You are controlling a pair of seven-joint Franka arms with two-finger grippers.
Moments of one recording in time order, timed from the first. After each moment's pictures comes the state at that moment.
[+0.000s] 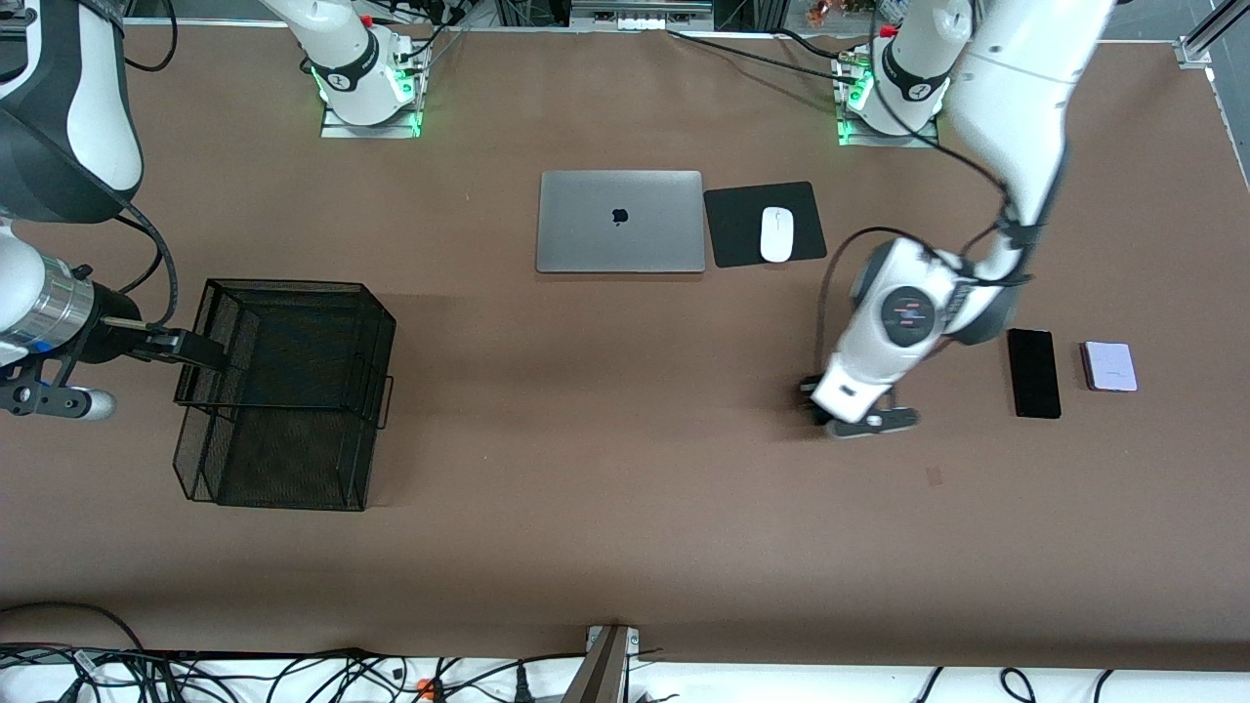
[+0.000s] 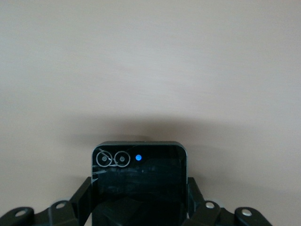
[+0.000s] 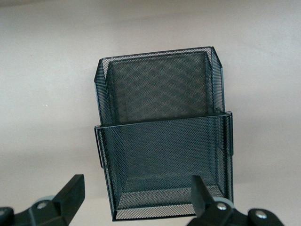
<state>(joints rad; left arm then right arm) -0.28 0.64 -0.10 -1.80 0.14 2.45 -0.66 0.00 0.35 0.03 -1.39 0.01 1.71 0.17</state>
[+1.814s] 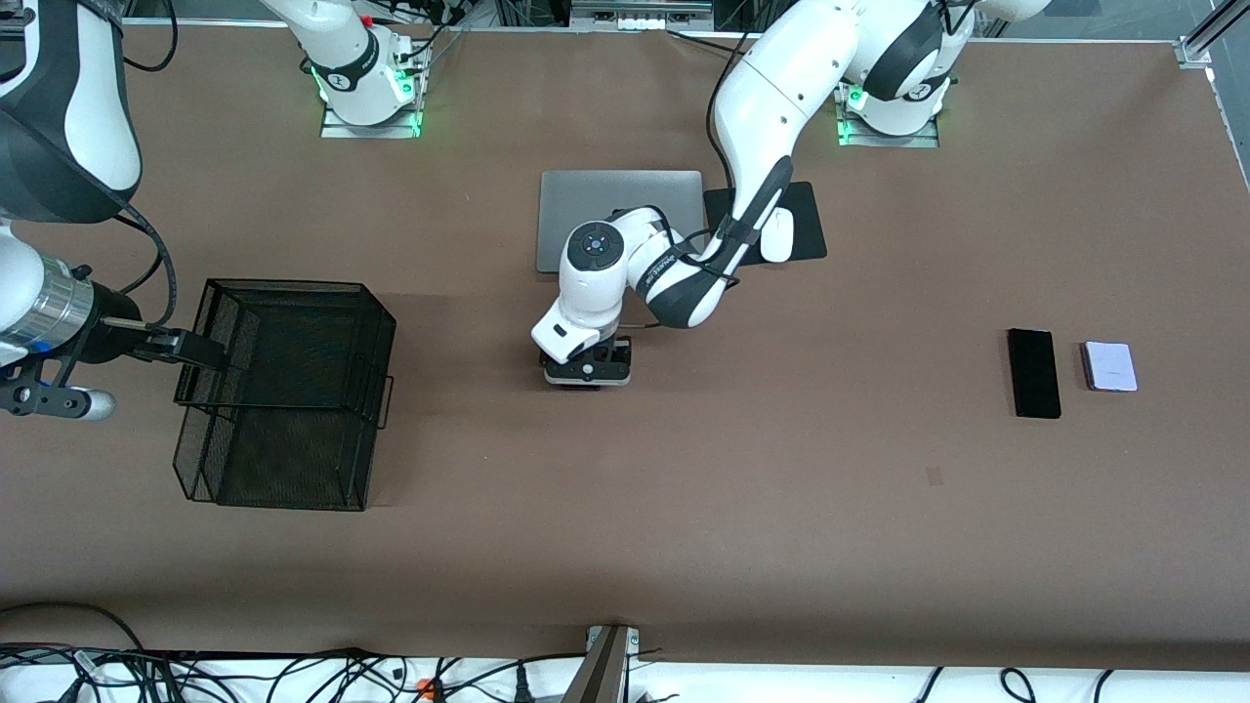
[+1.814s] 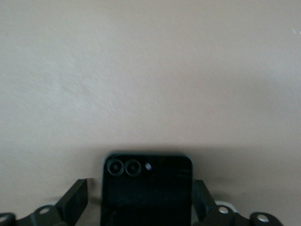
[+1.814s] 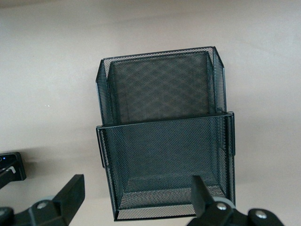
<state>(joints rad) -0.78 1.08 -0.05 -1.09 0.10 2.37 -0.93 0.00 0.35 0.03 -1.39 0.02 1.72 0.17</state>
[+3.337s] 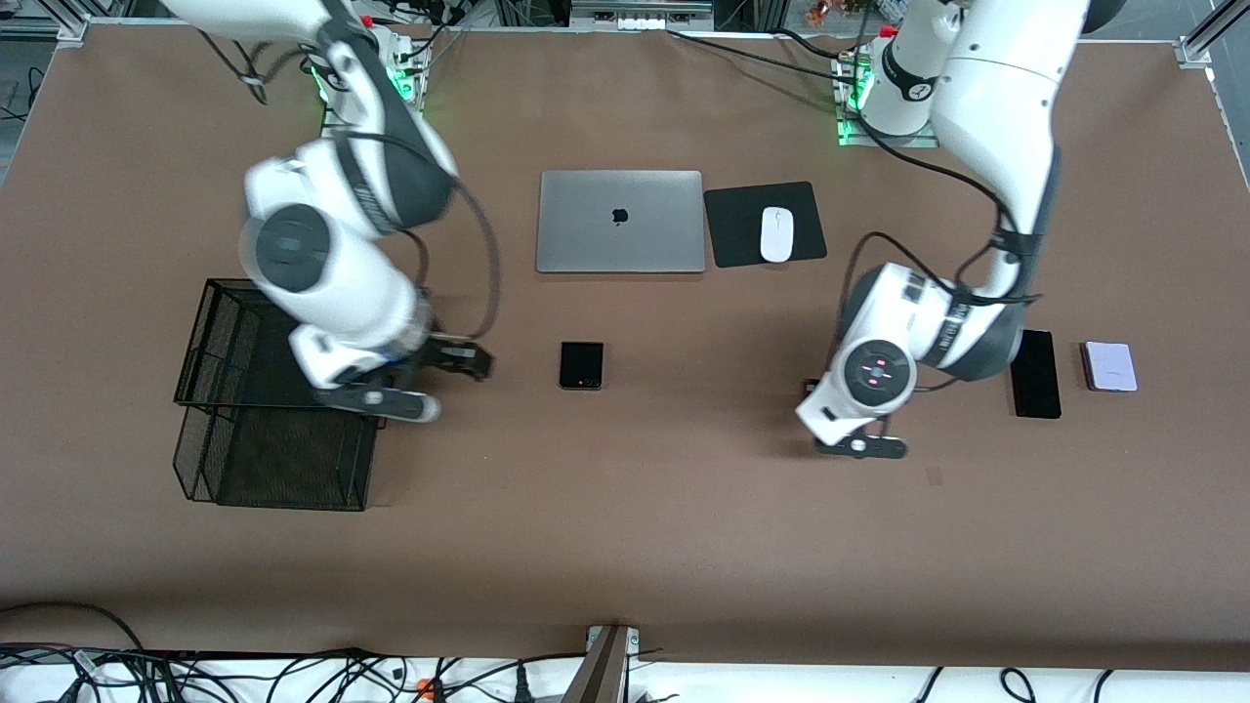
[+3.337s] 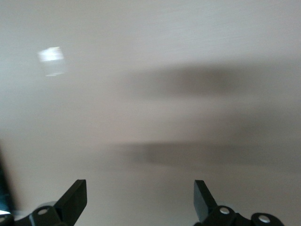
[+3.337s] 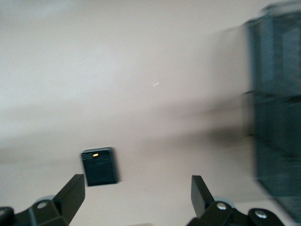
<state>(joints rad) -0.26 0.69 -0.01 -1.56 0.27 1.96 -0.31 0.44 0.56 0.05 -1.39 0.05 1.96 0.64</state>
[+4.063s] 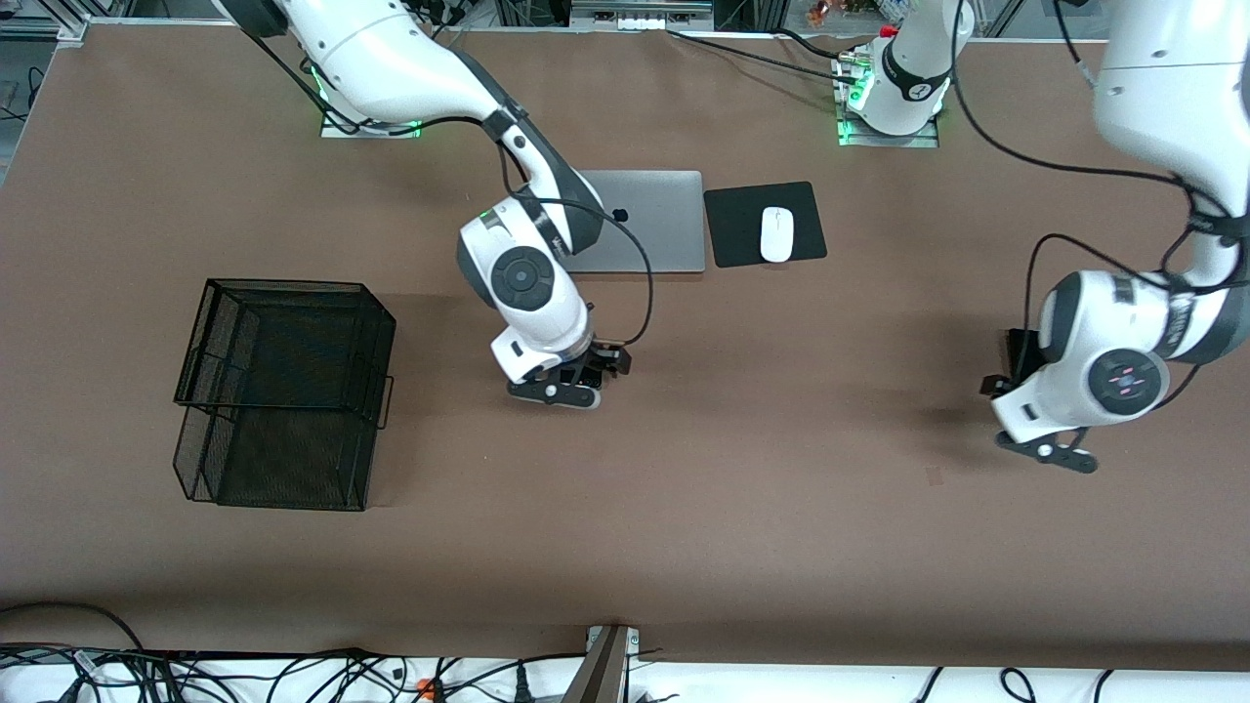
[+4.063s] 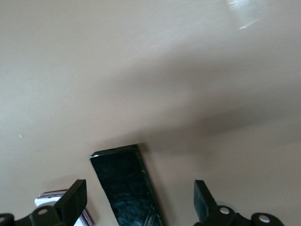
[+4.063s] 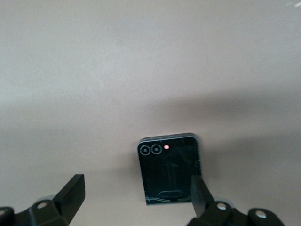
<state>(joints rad) 0.17 0.57 -0.04 -1.76 0.34 2.19 0.21 0.62 0.80 0.05 -1.39 0.07 2.26 0.78</state>
